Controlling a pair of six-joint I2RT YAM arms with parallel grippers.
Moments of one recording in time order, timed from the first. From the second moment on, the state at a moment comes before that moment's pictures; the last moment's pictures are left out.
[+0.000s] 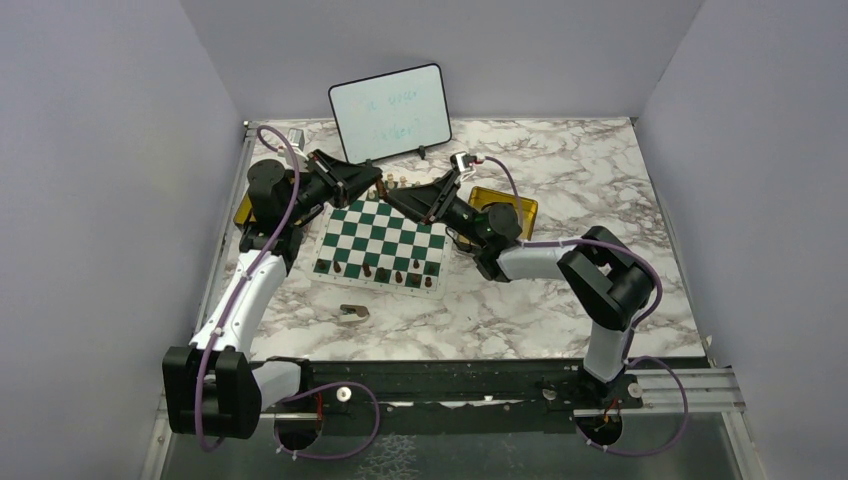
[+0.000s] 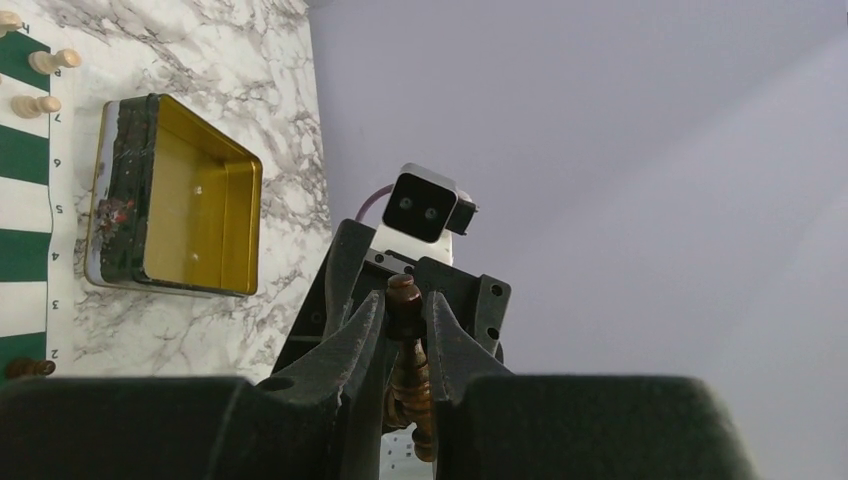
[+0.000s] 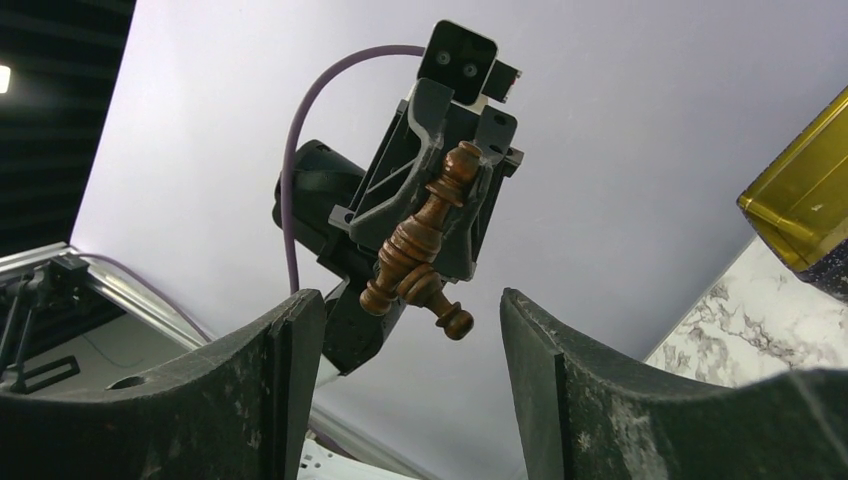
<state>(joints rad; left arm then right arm) -0.09 1.16 0.86 0.28 0.72 -1.36 0.77 1.85 0.94 1.42 -0.34 1.37</state>
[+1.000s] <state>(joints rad) -0.10 1.15 0.84 0.31 0.66 -1.39 0.77 1.85 0.93 1.44 -0.33 1.42</state>
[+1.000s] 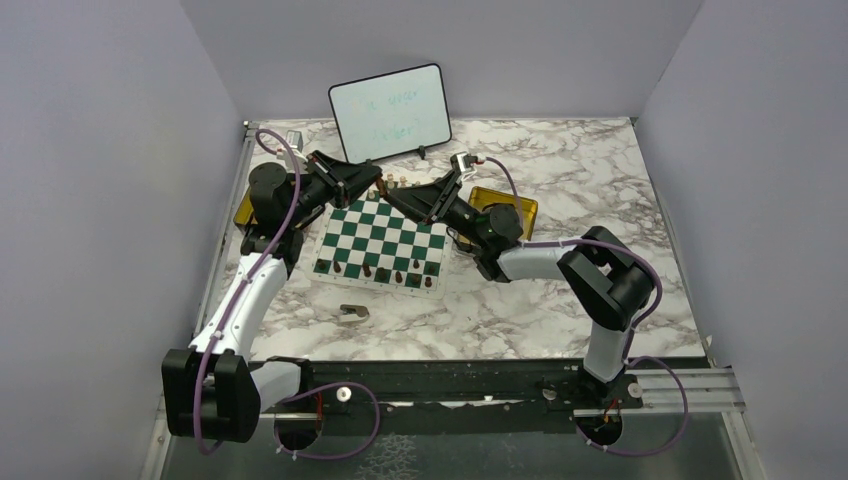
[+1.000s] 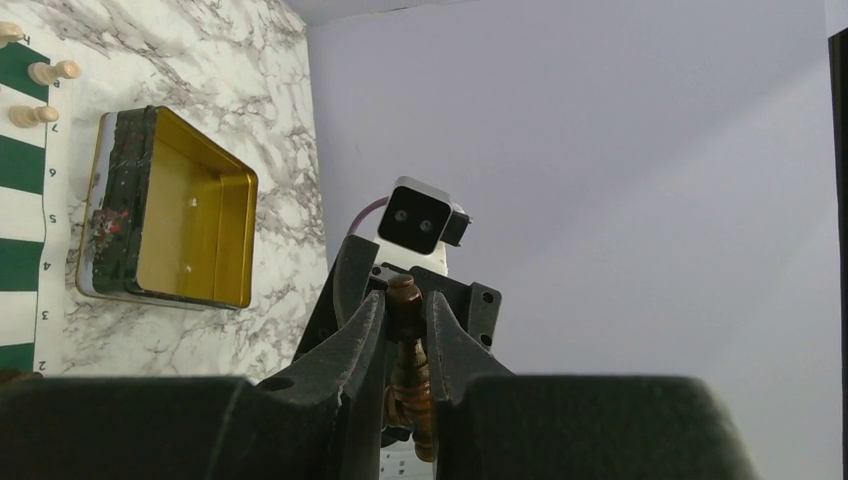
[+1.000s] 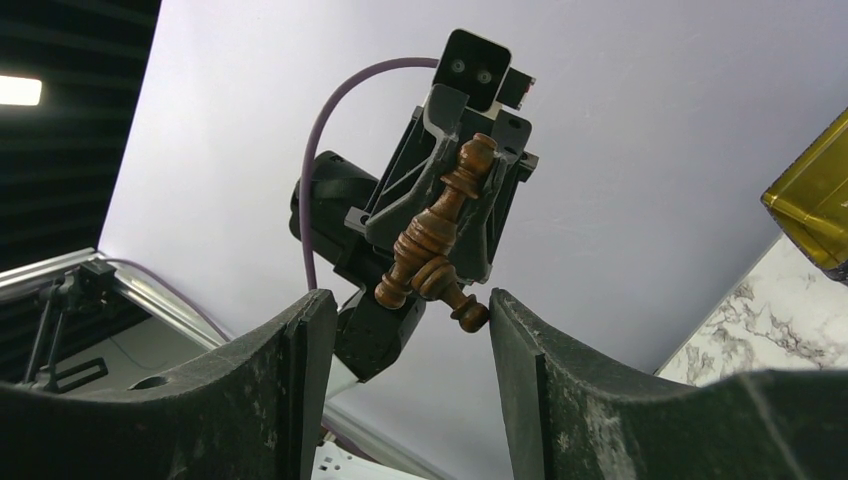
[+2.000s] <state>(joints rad) -0.11 1.15 0.82 0.31 0.63 -1.39 0.77 1.85 0.91 1.47 -0.33 1.44</state>
